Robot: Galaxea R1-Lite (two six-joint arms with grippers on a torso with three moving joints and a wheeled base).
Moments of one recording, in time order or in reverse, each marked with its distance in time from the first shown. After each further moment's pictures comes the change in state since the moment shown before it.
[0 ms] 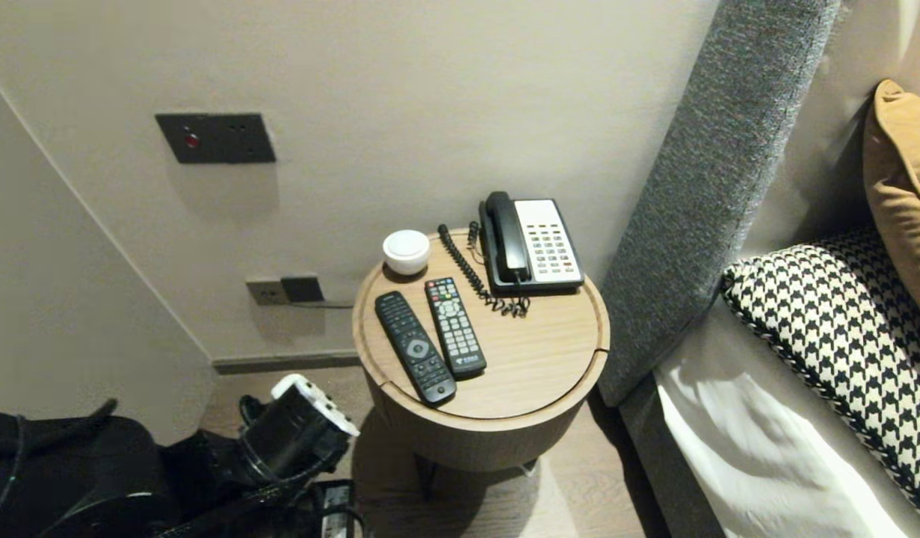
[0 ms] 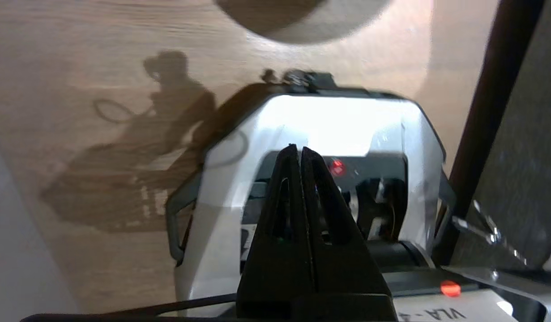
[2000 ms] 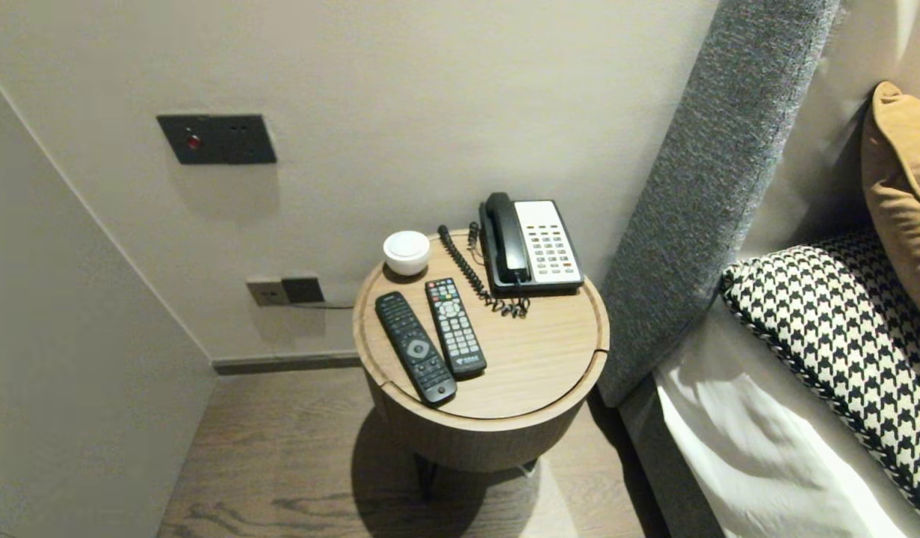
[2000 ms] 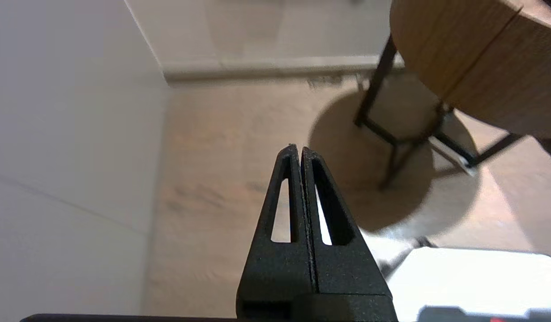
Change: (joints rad) left arm 0.797 -1.417 0.618 -0.072 -0.187 0.813; right arm 0.000 0.000 0.000 0.000 0.000 0.000
